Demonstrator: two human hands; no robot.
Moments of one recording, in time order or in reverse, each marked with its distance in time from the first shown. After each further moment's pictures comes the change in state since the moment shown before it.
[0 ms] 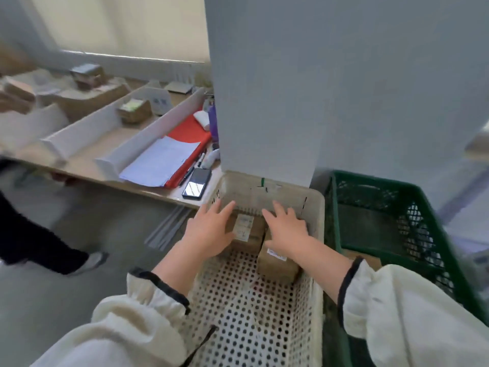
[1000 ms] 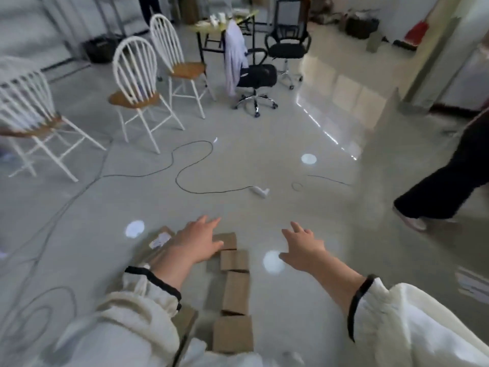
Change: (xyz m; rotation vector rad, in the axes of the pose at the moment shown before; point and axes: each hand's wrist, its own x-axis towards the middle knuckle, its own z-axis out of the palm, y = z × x) left_hand -0.792 -0.119 0.160 -0.469 0.023 -1.717; right_hand -0.419 -0.501 0.237 -0.557 -0.312 -1.463
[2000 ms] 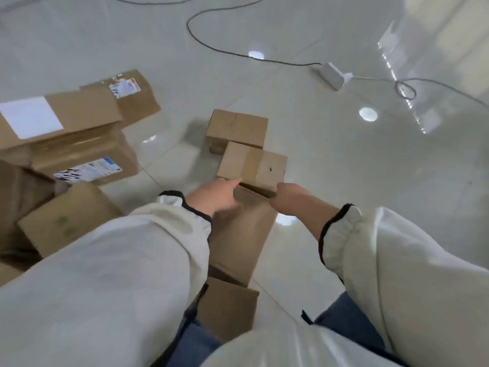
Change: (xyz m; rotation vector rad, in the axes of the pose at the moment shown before) left_hand 0.415 -0.104 0.638 -0.281 -0.121 -0.116; right_hand 0.510 0.010 0.546 -0.096 -0.167 -0.130
